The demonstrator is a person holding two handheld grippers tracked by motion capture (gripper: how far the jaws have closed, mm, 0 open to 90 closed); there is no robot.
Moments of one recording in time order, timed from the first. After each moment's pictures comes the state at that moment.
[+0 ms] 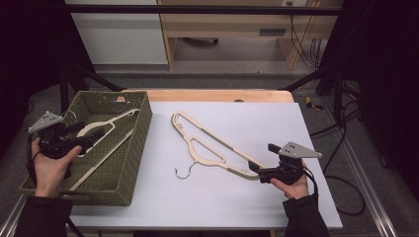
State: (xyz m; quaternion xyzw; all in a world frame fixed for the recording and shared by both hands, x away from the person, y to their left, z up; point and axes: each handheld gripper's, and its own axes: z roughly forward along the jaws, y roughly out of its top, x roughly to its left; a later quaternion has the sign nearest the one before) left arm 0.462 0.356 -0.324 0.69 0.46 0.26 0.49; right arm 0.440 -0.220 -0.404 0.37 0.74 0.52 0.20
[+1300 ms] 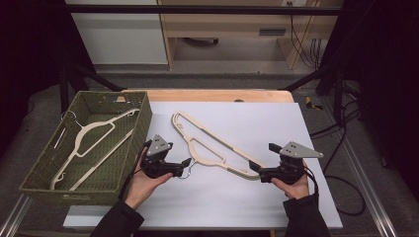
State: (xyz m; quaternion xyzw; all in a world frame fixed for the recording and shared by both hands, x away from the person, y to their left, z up) left arm 0.468 0.158 -0.411 0.80 0.35 0.18 0.45; right arm 0.439 -0.221 -0.403 0.37 0.74 0.53 0.21
